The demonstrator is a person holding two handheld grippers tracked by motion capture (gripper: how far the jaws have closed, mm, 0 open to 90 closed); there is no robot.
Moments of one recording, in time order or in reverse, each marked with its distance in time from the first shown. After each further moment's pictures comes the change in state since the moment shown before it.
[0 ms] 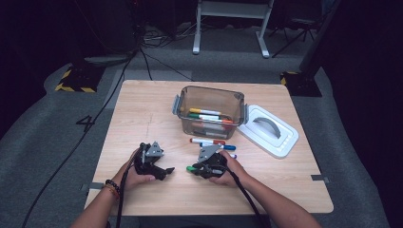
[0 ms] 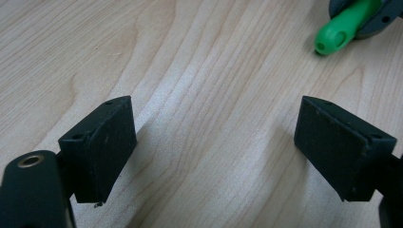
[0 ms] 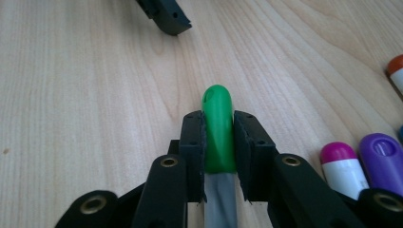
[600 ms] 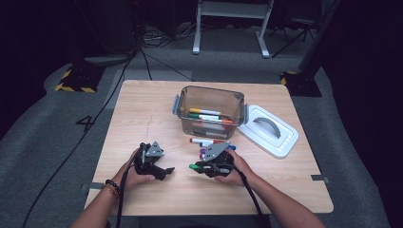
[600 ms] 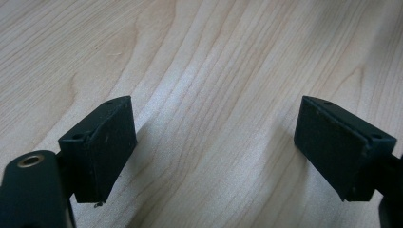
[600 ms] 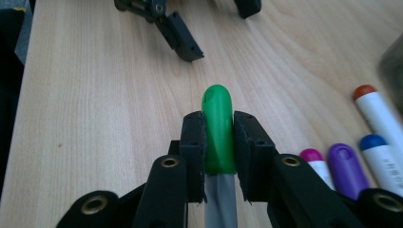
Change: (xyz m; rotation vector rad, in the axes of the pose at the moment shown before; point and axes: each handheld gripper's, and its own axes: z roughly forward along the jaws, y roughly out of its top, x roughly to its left) left arm 0.000 0.000 0.000 -0.001 0.000 -0.001; right arm 0.002 0.007 -0.038 -0.075 0.005 -0.035
